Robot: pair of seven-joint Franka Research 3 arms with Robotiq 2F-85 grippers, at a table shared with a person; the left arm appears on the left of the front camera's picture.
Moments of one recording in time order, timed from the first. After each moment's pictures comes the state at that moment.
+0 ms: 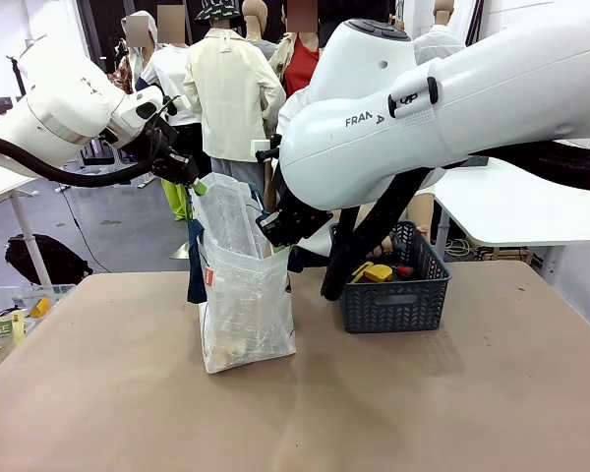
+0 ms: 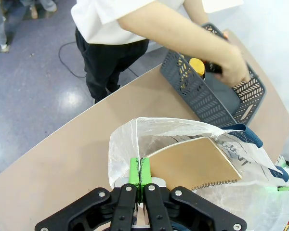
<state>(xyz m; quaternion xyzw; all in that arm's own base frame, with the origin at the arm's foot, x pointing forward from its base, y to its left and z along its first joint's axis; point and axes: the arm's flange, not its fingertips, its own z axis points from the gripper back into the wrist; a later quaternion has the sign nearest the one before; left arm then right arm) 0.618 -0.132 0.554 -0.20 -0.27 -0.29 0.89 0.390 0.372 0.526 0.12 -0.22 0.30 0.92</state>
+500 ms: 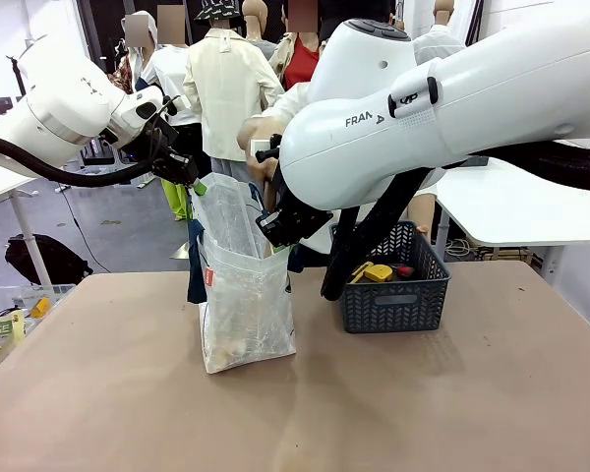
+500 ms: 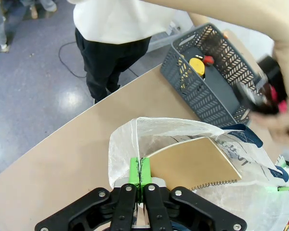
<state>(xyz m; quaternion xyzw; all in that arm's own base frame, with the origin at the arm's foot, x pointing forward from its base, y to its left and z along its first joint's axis) 0.618 -0.132 0.554 -0.20 -0.27 -0.29 0.89 0.390 0.372 0.526 0.12 -0.22 0.30 0.92</state>
